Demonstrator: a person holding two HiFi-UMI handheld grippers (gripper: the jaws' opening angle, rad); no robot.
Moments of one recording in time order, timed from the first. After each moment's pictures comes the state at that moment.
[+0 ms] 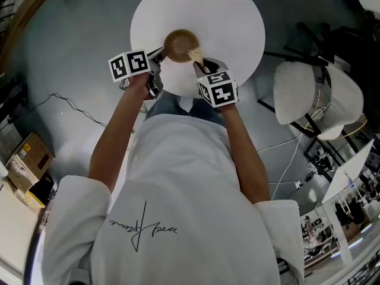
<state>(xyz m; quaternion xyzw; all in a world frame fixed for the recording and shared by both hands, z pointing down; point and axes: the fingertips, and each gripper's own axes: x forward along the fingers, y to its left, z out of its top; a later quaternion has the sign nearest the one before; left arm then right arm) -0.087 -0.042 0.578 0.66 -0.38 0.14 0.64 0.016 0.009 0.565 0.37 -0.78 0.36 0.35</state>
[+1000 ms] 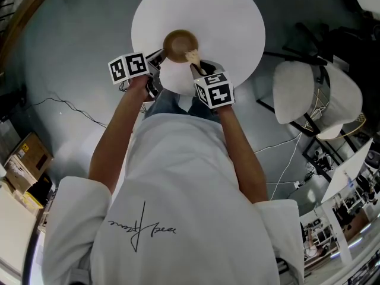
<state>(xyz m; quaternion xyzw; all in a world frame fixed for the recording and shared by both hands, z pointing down) -0.092 -0.028 0.579 0.65 -0.38 0.12 0.65 0.002 0.024 0.566 0.37 -0.78 0.38 0.34</state>
